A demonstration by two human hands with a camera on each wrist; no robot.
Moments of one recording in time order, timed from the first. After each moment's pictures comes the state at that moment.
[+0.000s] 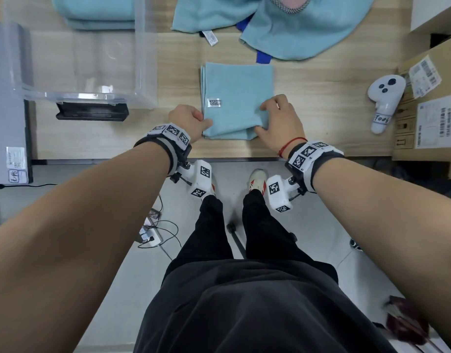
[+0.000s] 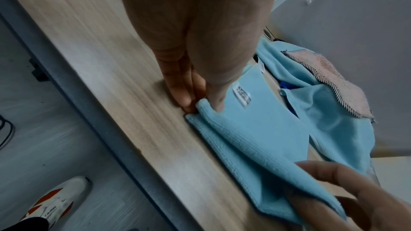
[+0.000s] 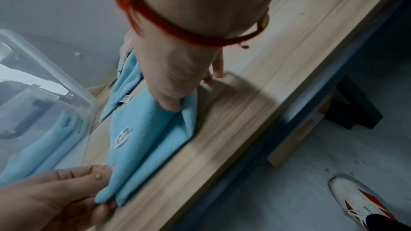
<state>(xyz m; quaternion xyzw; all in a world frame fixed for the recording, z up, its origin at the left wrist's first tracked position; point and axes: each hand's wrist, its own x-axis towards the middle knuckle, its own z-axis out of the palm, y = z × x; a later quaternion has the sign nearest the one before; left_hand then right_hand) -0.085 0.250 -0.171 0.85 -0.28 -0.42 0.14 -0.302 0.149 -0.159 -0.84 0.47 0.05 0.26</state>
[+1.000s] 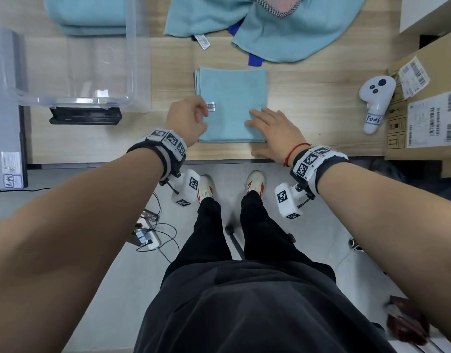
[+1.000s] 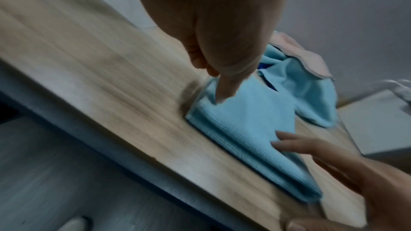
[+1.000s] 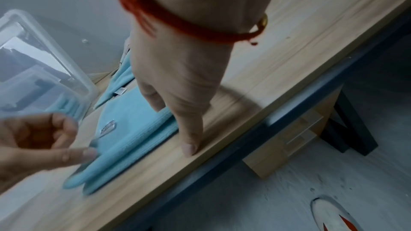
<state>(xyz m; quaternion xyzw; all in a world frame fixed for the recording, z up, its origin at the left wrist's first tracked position) -0.093 0.243 -0.157 0.81 -0.43 -0.35 0.19 -0.333 0.144 -0.163 -0.91 0.29 0.17 0.22</state>
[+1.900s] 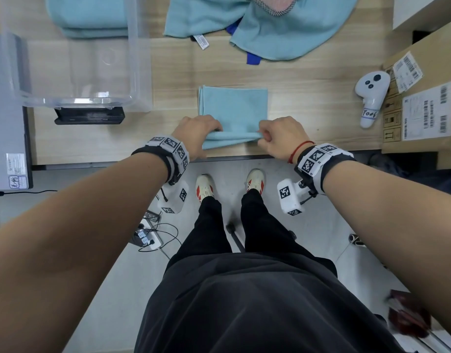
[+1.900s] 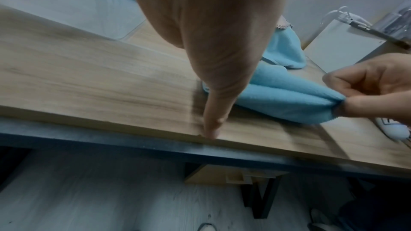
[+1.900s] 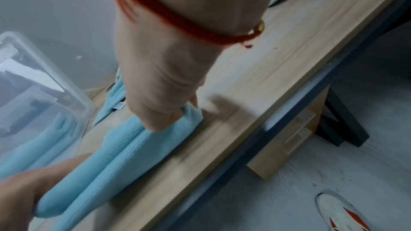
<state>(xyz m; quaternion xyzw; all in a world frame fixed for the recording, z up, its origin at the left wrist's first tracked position) -0.101 0.264 -0.150 0.66 -0.67 -0.34 -0.04 -0.334 0.150 -0.142 -0.89 0.35 0.17 0.24</state>
